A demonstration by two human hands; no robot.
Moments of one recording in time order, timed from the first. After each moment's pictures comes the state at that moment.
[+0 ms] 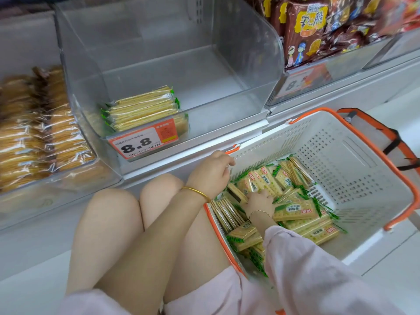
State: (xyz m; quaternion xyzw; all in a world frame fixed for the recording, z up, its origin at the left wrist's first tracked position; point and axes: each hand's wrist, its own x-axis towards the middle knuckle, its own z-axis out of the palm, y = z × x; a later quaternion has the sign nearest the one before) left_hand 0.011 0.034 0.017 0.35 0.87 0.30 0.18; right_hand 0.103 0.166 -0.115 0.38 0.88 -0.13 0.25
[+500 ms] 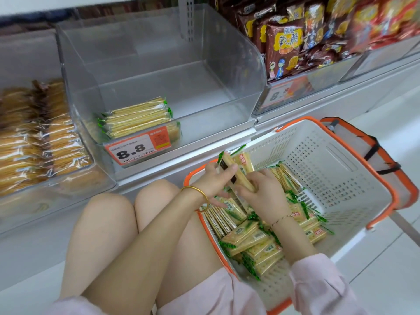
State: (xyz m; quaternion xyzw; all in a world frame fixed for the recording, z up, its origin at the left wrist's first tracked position) left_hand 0.032 0.045 0.052 0.03 0.70 0.52 0.49; right_hand 0.126 0.163 0.027 0.24 0.92 -0.32 -0.05
